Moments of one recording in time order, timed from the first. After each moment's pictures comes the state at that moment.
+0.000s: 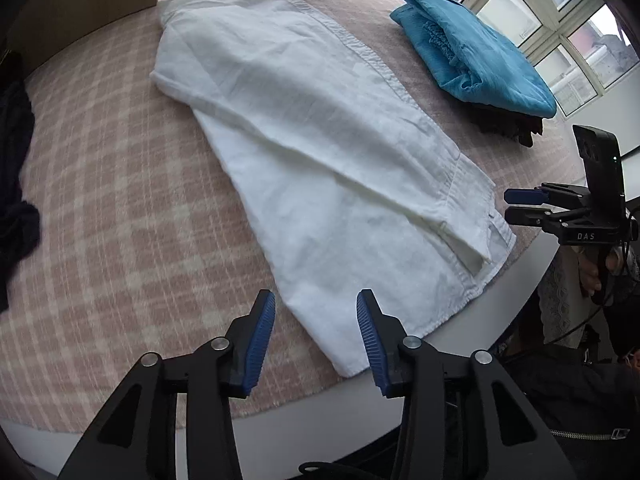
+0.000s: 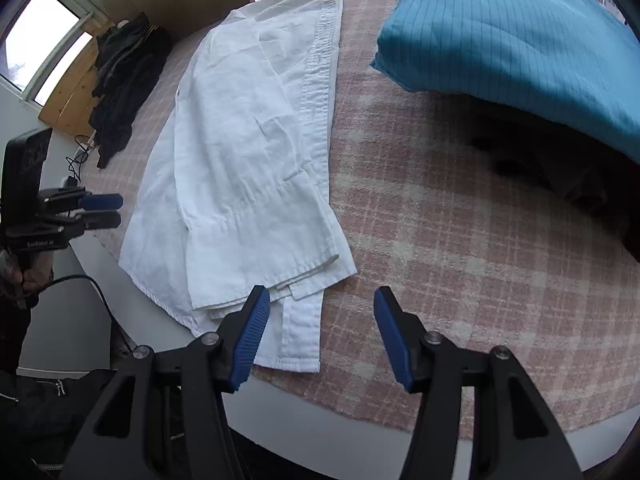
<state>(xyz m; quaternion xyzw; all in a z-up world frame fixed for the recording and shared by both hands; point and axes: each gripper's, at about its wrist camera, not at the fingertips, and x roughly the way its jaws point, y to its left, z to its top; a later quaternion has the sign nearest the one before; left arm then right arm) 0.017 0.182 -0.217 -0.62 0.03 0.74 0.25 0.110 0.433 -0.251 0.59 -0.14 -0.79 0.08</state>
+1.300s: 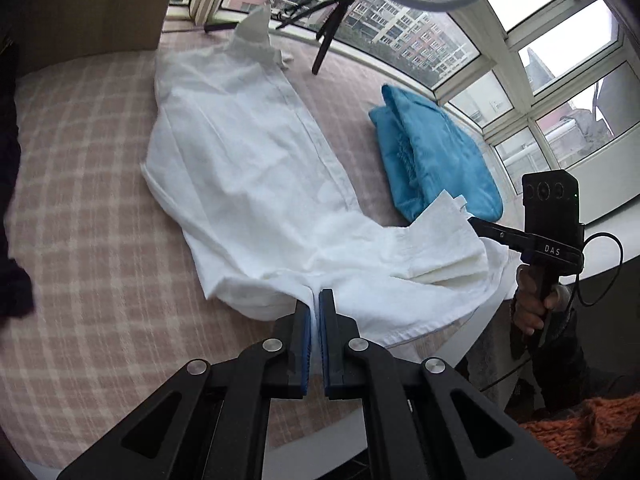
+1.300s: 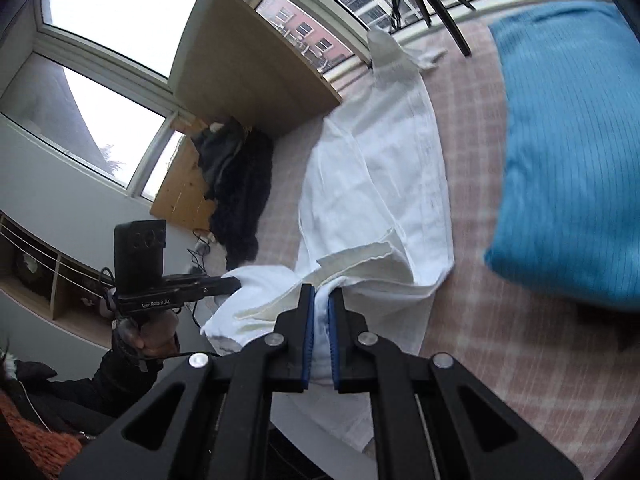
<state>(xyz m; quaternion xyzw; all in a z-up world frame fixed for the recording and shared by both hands) -0.070 0.165 -0.151 -0.56 -0.11 0.76 0.30 0.036 0.468 -0.160 0.45 -0.31 -0.81 0.21</state>
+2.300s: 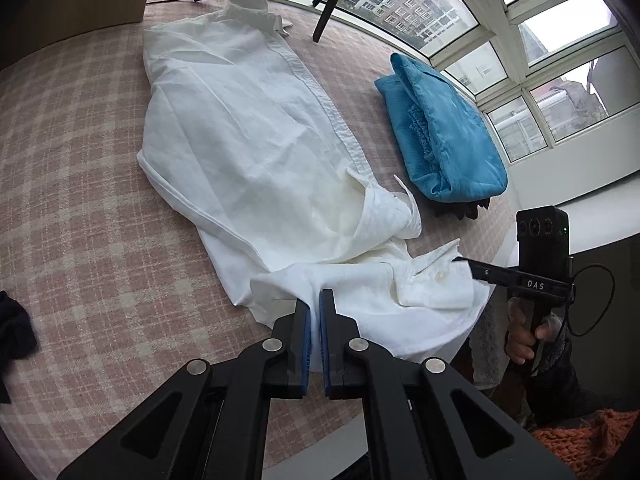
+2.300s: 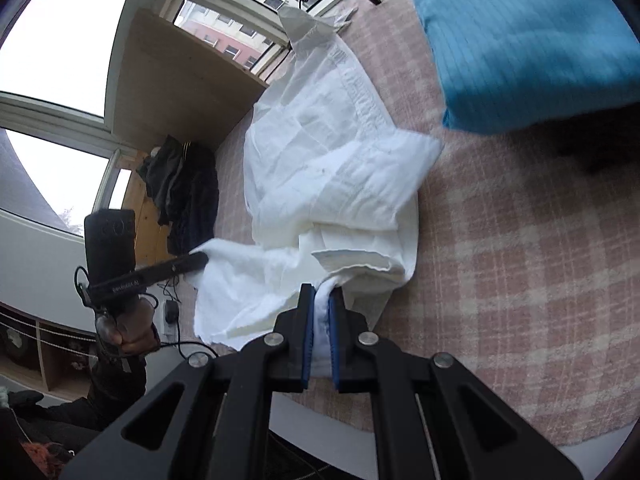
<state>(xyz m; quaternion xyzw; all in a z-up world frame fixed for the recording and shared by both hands) -0.098 0.157 -0.189 -0.61 -0.09 0.71 0.34 0.081 0.438 -0.222 0.47 -0.40 -0.78 0.09</state>
